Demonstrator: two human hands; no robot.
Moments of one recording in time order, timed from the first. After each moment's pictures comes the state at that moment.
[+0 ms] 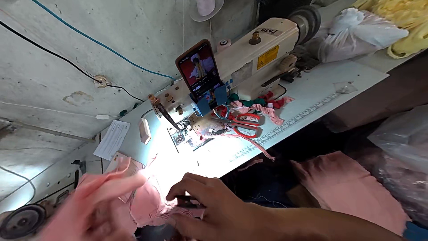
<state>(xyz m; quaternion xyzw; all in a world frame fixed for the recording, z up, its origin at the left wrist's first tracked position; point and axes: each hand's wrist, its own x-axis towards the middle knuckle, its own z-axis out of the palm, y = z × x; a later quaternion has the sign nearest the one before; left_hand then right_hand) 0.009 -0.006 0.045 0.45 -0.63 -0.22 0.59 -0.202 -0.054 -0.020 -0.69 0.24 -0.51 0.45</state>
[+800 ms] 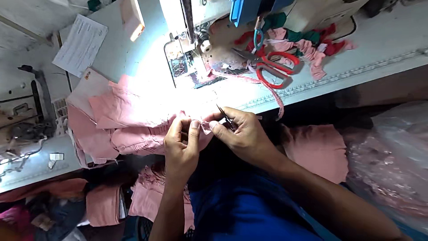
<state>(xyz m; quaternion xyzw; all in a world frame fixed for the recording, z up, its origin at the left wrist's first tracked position) -0.072 -0.014 -0.082 0.63 -0.54 -0.33 0.46 -0.241 -0.059 -0.075 -0.63 0.45 -0.38 0.51</state>
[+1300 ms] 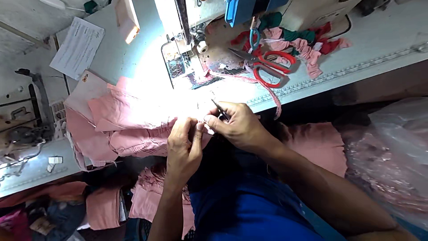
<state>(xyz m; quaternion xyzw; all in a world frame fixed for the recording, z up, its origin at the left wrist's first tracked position) -0.069 -0.022 -0.086 0.59 -0.64 -0.30 0.39 -0.242 -0.078 -0.083 -0.65 0.45 -0.34 0.51</state>
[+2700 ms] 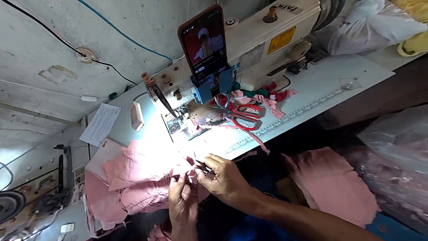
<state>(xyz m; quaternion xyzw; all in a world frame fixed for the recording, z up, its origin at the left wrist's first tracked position) -0.082 -0.017 -0.103 0.40 -0.06 -0.60 0.69 -0.219 -0.056 -0.098 -0.70 0.50 -0.40 0.32</state>
